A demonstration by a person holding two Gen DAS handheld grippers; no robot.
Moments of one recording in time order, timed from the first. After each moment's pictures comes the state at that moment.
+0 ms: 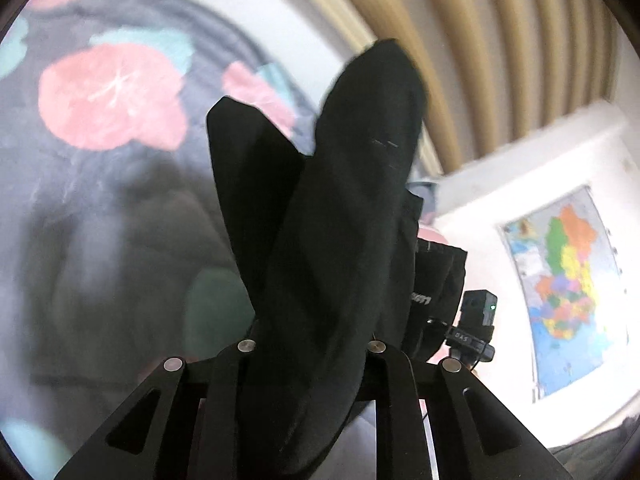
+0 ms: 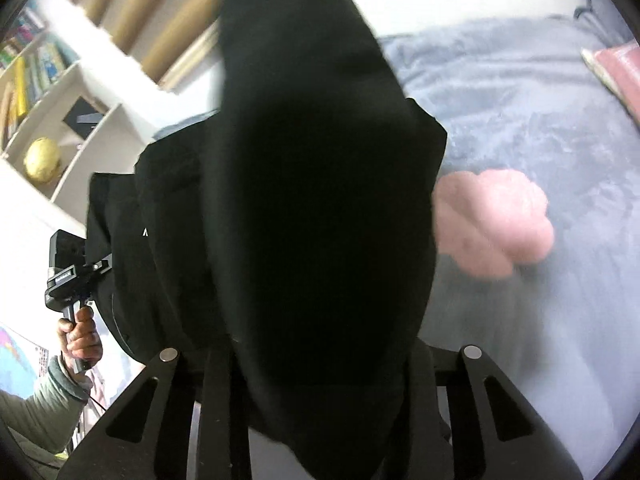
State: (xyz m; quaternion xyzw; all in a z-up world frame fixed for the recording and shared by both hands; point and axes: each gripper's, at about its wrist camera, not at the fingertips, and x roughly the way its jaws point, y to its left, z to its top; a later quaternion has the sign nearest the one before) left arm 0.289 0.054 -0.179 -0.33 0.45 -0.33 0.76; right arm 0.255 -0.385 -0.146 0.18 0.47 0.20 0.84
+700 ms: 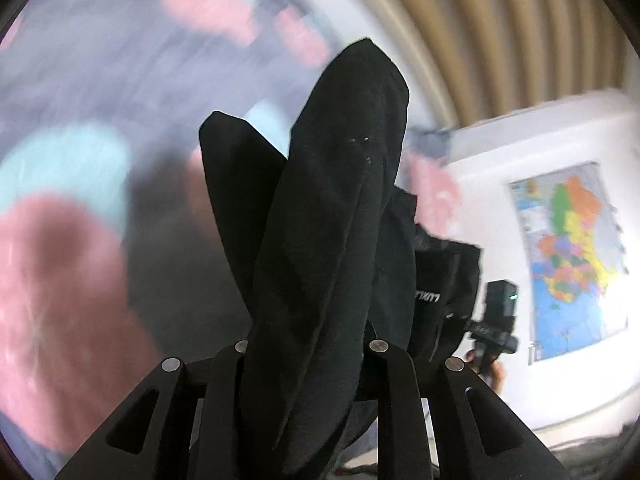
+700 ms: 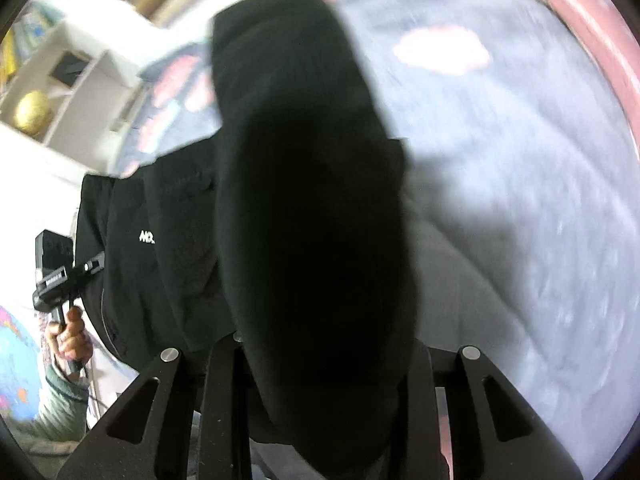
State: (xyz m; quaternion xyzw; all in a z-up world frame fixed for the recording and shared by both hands) left arm 0.065 0.117 -0.203 -0.32 0.56 -0.26 0.72; right arm 0.060 -0.319 -0.153 0.17 0.60 0.14 0.77
